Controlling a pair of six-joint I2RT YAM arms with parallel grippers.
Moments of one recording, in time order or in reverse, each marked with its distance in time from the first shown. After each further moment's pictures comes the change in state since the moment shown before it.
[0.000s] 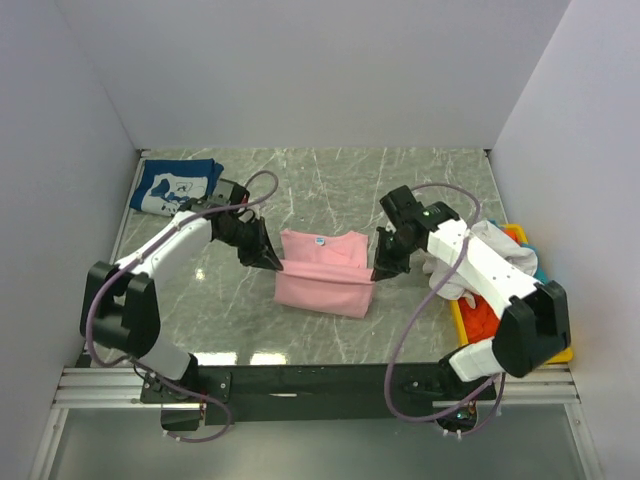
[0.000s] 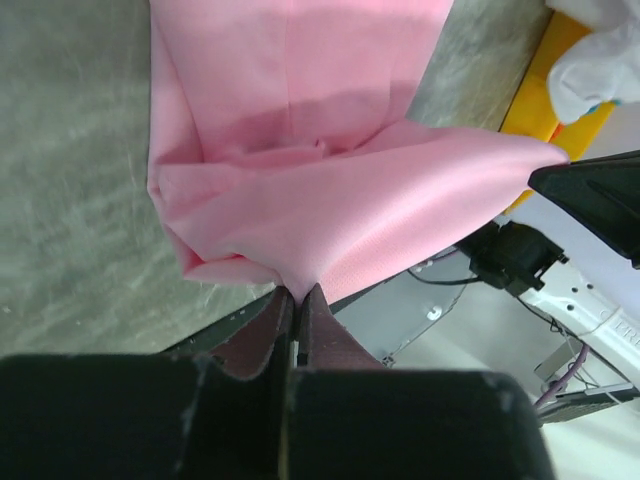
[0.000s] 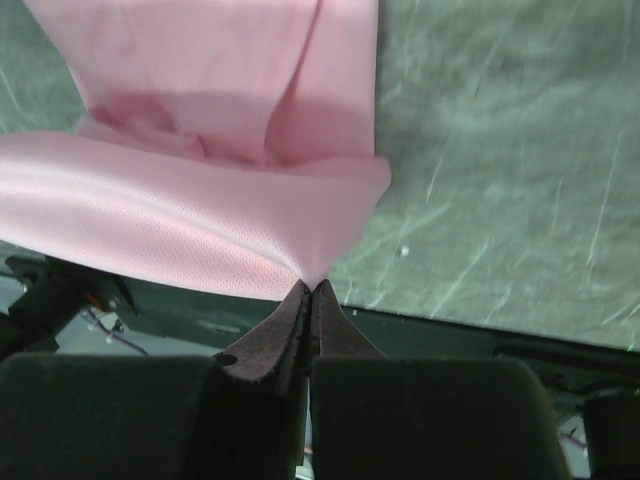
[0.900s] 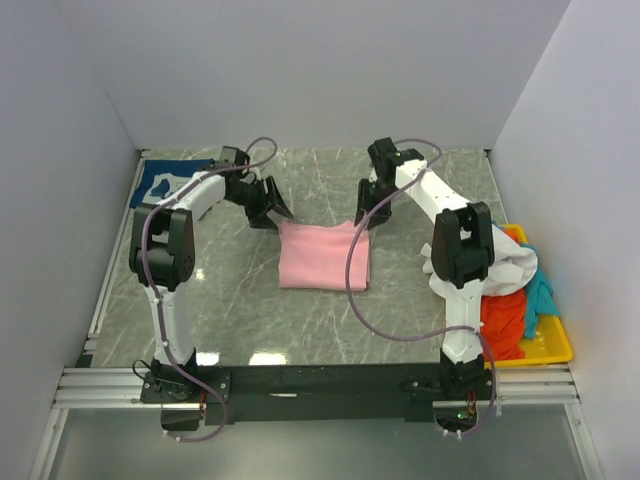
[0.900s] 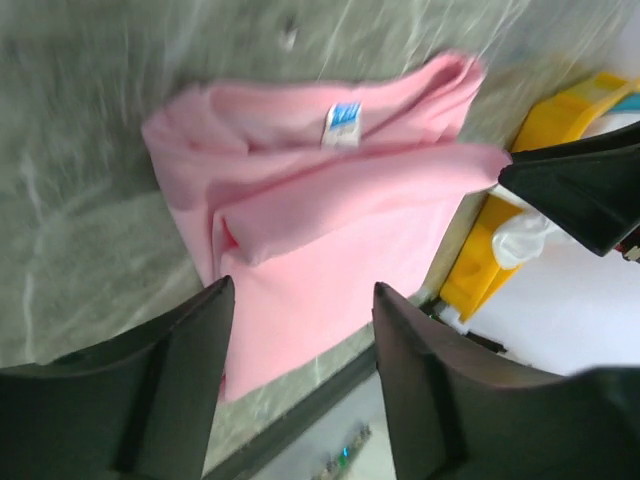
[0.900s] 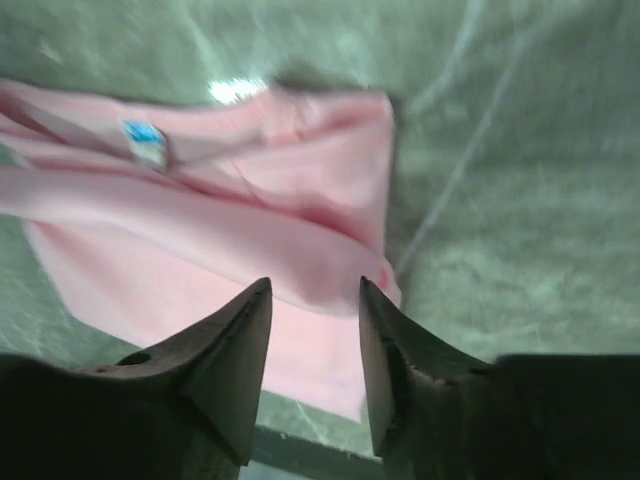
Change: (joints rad) left arm 0.127 0.546 0.457 0.109 0.055 0.032; right arm -0.161 0.690 0.616 0.018 -0.032 -0.220
